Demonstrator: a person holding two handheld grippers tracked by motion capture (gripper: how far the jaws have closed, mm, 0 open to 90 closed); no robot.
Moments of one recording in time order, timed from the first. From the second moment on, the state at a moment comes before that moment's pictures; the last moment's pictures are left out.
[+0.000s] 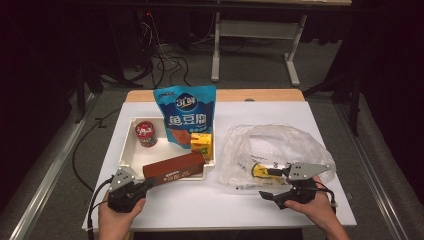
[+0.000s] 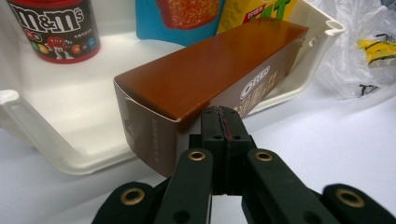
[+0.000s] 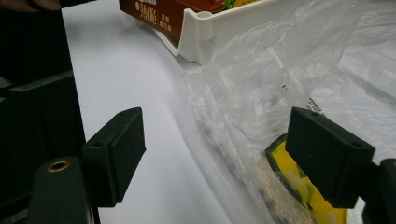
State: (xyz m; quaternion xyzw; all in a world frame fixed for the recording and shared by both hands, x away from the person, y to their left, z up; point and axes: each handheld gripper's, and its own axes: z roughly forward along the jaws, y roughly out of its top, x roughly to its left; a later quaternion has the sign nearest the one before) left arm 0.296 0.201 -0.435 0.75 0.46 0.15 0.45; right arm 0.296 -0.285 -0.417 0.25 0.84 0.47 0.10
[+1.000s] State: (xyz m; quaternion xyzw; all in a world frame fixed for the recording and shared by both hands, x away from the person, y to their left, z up) left arm 0.342 0.152 -0.463 0.76 0.46 0.12 0.43; right arm 0.299 -0.285 -0.421 0.26 0.84 0.46 0.10
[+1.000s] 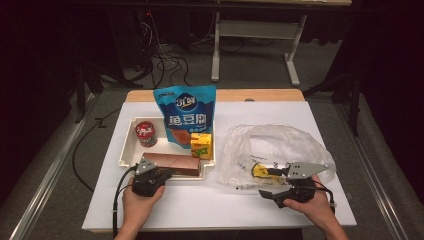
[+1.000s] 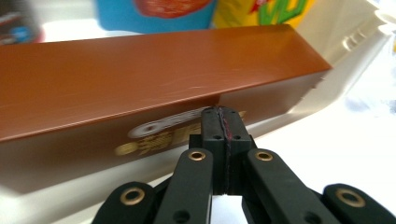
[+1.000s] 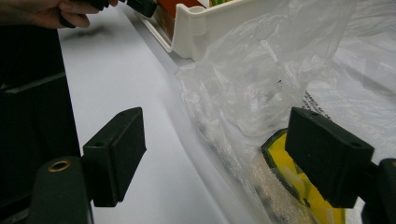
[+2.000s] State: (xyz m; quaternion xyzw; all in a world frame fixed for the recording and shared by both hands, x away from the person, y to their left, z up) left arm 0.320 0.172 -0.429 0.72 0.44 0.15 0.51; right arm 0.295 -0.299 -0.421 0.31 0.82 0.46 0.13
